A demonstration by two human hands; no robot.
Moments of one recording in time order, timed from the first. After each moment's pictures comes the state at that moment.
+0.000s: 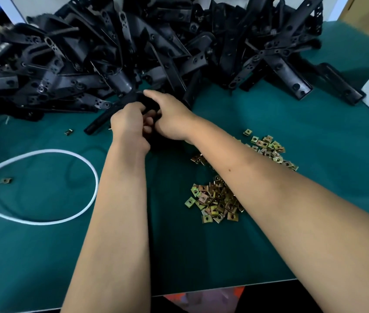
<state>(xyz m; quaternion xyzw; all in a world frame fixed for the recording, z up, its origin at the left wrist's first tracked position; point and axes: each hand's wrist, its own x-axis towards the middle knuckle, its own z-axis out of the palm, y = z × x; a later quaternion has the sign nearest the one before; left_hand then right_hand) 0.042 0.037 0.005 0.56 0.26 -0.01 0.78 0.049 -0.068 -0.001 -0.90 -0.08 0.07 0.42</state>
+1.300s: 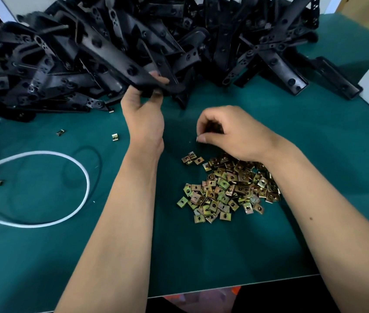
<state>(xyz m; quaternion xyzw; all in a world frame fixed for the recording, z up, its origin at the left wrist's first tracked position) 0.030 -0.008 -0.007 0.61 -0.01 0.17 0.78 -0.026 -0.180 0.000 -0.92 -0.16 -0.02 0.34</state>
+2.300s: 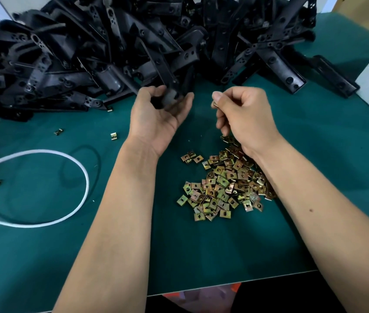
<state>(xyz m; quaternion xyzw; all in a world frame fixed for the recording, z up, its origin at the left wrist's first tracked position) 0.026 -0.006 0.005 0.31 0.07 -0.16 0.93 -0.024 -0.172 -0.005 -0.74 0.05 -0.15 0.66</state>
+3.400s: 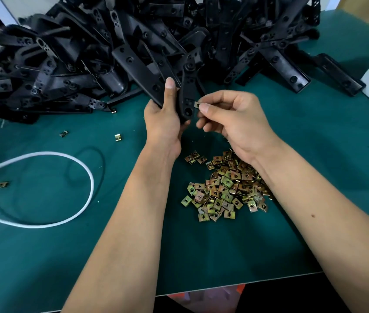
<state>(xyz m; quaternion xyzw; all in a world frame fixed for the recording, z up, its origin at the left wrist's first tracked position) 0.021 -0.027 -0.009 0.57 0.08 0.00 0.82 -0.027 -0.156 -0.005 -0.63 0.00 -0.07 0.77</state>
